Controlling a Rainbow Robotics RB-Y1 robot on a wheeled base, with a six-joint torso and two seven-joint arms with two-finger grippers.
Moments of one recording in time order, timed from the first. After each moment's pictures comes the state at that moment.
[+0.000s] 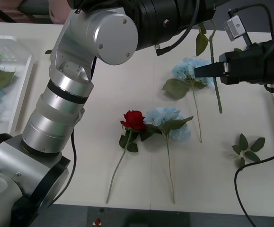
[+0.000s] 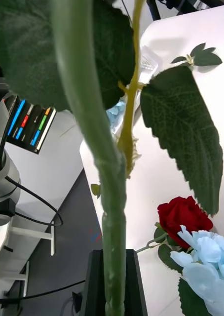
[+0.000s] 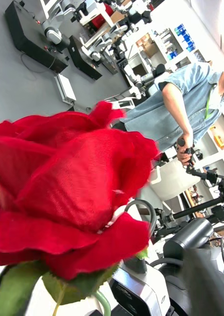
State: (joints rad) right arm -0.61 -0.41 -0.34 -1.45 -1.58 1.75 1.95; left arm -0.85 0.09 -0.28 -1.68 0.79 0.83 -1.11
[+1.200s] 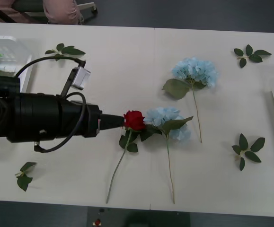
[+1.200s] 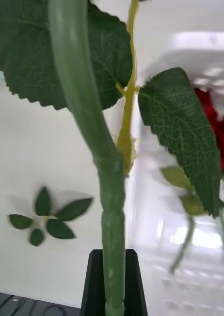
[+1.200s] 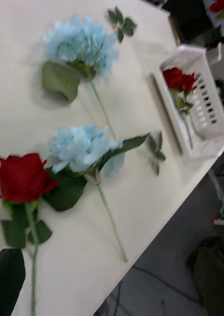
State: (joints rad) right arm -0.41 -0.92 -0.51 -1.45 -0.92 1.79 1.88; left arm -0.16 0.71 -0.16 -2.23 1.28 1.13 -1.41
